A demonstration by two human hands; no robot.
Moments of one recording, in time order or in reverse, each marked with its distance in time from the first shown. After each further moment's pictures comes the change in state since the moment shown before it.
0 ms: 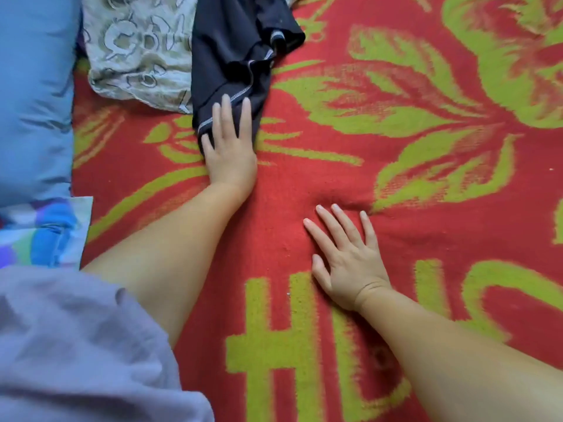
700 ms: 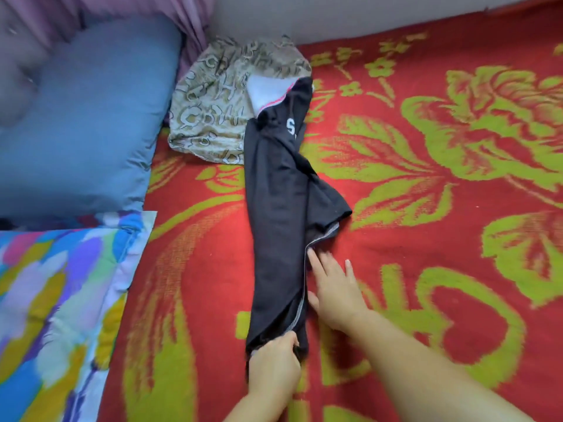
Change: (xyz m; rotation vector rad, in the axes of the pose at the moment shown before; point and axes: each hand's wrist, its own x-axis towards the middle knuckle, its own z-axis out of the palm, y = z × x) left_hand -0.310 0.051 -0.024 -0.318 -0.632 -0.261; right_hand -0.046 -0.021 -0.028 0.156 -0.322 0.076
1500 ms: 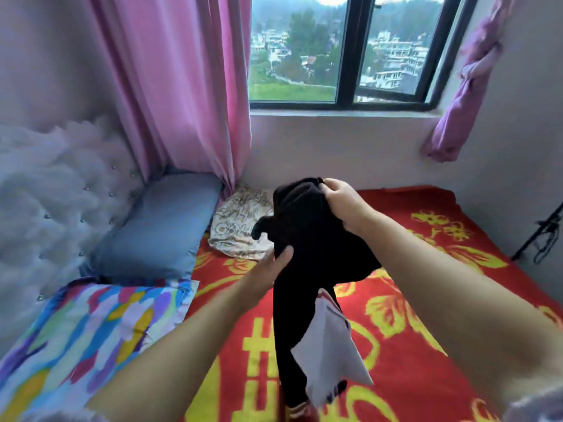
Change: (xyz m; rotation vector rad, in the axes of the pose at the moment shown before) left_hand -0.333 0.087 -0.340 -1.029 -0.039 0.617; right_hand -0.263 -0.155 -0.501 0.909 0.491 -0.112
